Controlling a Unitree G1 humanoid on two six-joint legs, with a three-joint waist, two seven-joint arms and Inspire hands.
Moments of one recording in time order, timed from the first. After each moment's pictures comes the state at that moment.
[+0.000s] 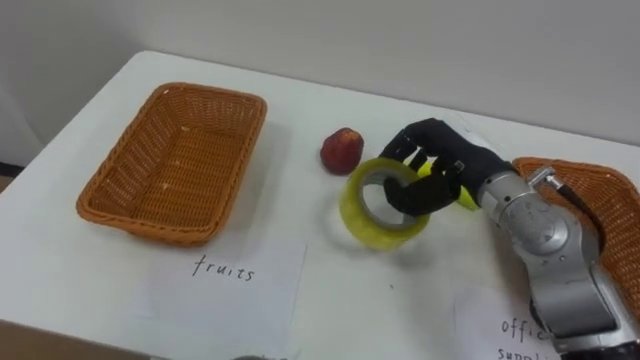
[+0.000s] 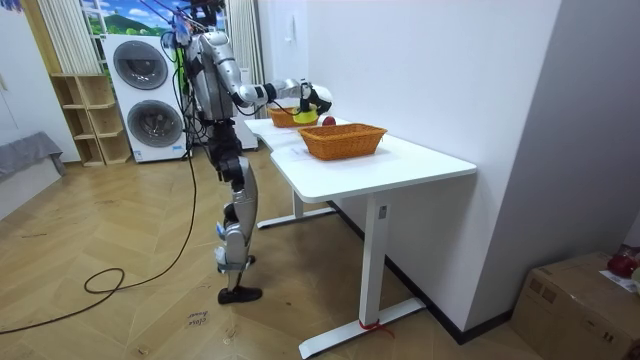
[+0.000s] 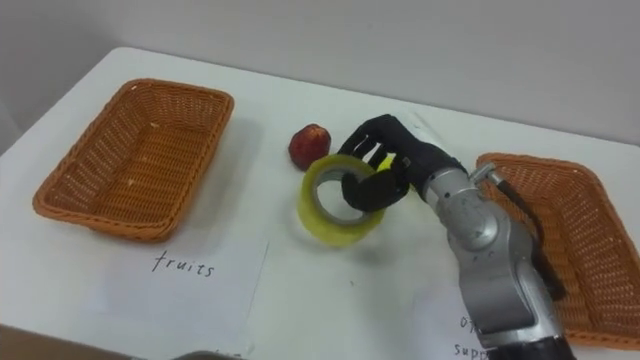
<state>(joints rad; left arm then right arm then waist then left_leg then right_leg) 0.23 0.20 0.09 1.02 0.26 0.19 0.16 -0.19 -0.34 0.11 -0.05 -0.47 0.25 0.36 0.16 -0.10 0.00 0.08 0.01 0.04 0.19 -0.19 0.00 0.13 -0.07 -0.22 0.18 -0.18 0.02</state>
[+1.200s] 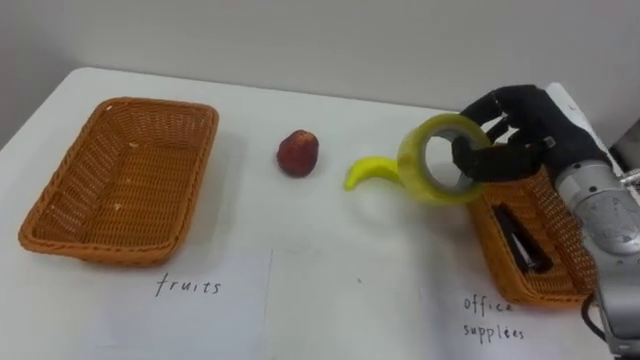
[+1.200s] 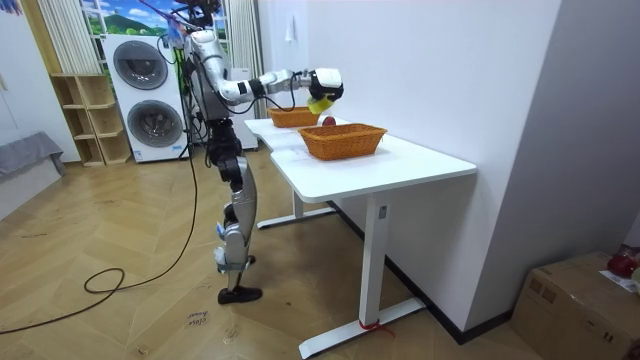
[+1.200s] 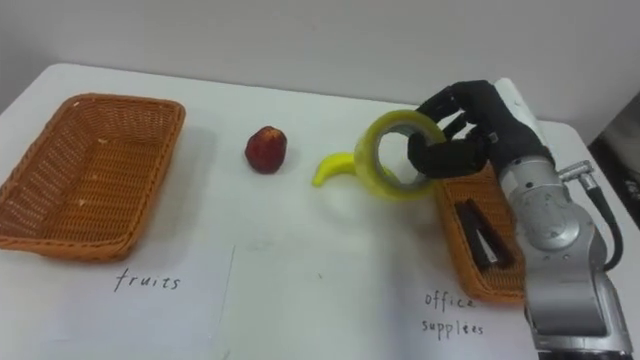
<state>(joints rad) 0.23 0.20 0.15 1.05 0.23 0.15 0.13 -0.16 -0.40 -0.11 -0.04 -0.36 0.22 0.23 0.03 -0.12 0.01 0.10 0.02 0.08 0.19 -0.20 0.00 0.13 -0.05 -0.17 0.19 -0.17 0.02</state>
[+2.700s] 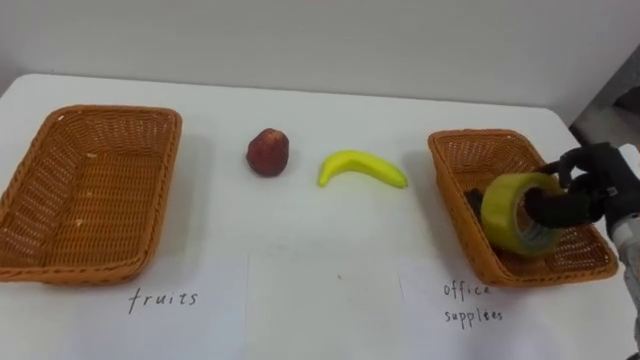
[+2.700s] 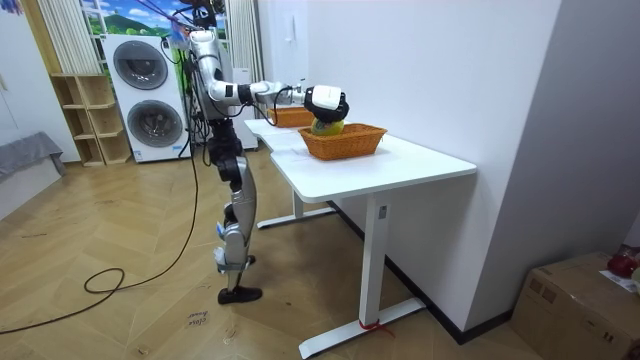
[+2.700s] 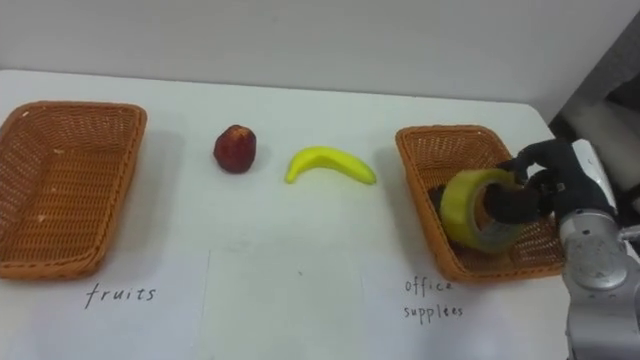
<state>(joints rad) 0.26 0.23 0.22 1.09 0.23 0.13 0.13 -0.06 -0.43 -0.26 0.16 -0.33 0.21 0.12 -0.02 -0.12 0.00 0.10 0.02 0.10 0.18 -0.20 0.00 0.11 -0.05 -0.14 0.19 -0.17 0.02</state>
